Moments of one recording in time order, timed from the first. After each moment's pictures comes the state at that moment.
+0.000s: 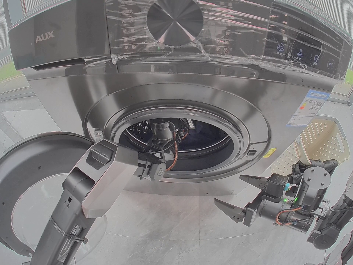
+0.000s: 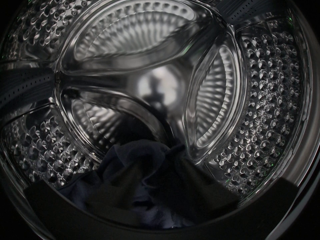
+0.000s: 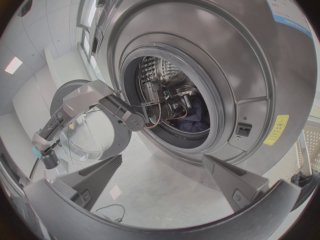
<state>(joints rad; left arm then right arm) -0.56 2.68 -1.92 -0.97 0.24 -0.26 0.69 1.81 -0.19 -1.45 0.04 0.03</state>
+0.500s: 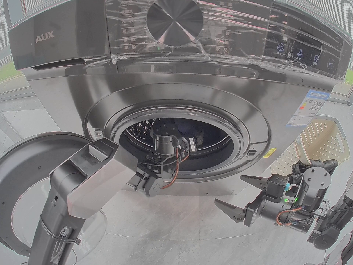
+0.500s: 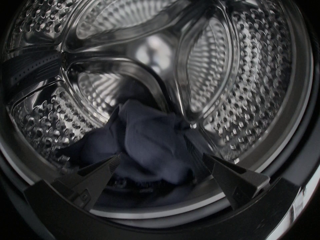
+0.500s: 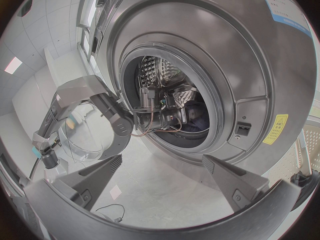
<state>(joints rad) -0.60 2.55 -1.56 -0.96 0.23 -0.27 0.69 1.81 -0.19 -1.45 0.04 0.04</state>
